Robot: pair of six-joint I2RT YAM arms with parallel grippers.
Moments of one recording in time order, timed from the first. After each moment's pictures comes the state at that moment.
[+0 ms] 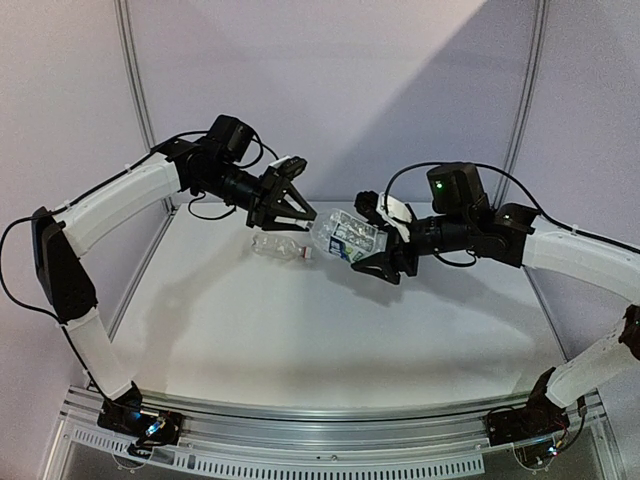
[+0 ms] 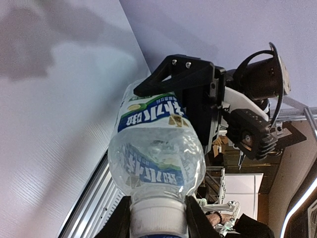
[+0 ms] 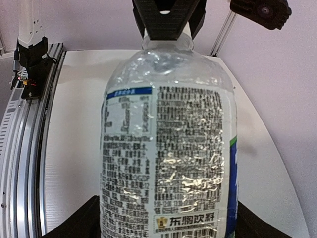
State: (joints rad) left arm -0.58 1.77 1.75 -0.83 1.04 -0.57; right arm 0.81 1.41 1.19 -0.28 -0.36 -0.42
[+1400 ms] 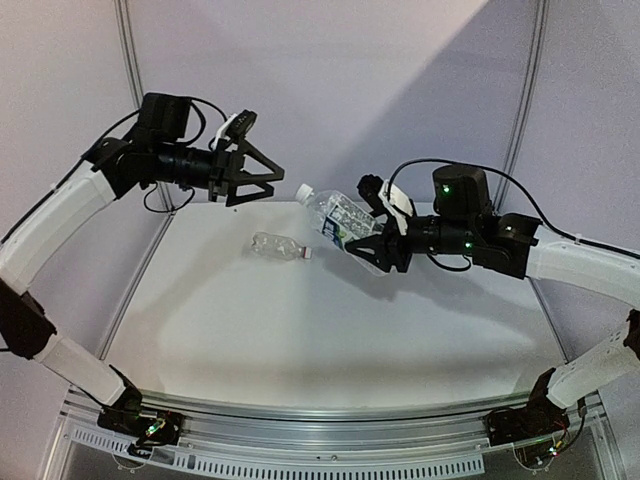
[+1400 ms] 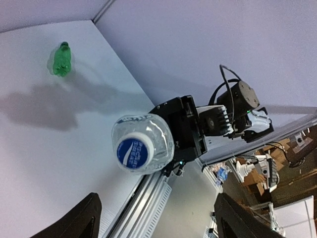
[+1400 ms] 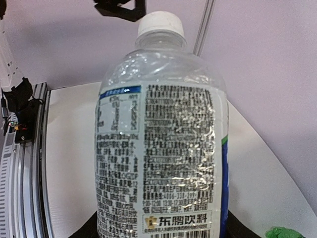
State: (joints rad) left arm -0.54 1.45 1.62 -0.65 0.82 -0.57; right arm 0.87 1.37 1.14 -0.11 -0.25 -0.22
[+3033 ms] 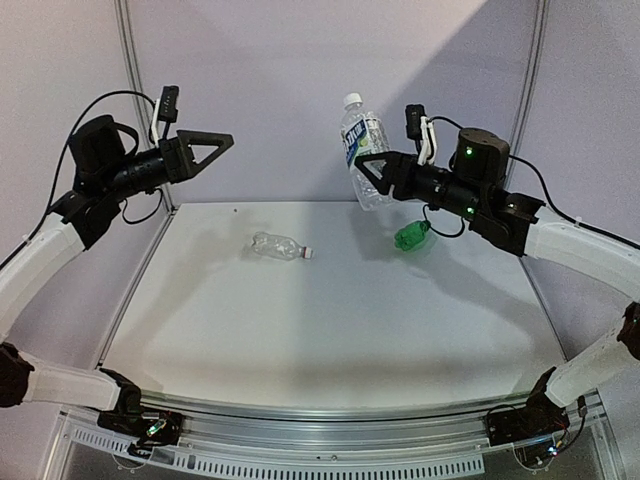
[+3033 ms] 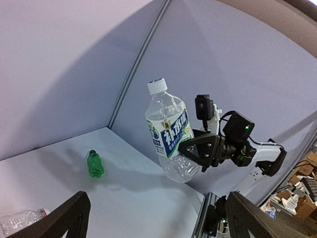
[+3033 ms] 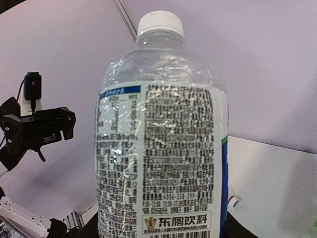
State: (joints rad) left arm -0.36 1.15 1.19 0.07 0.73 -0.58; right arm 0.76 1.42 1.24 0.17 -0.15 0.46
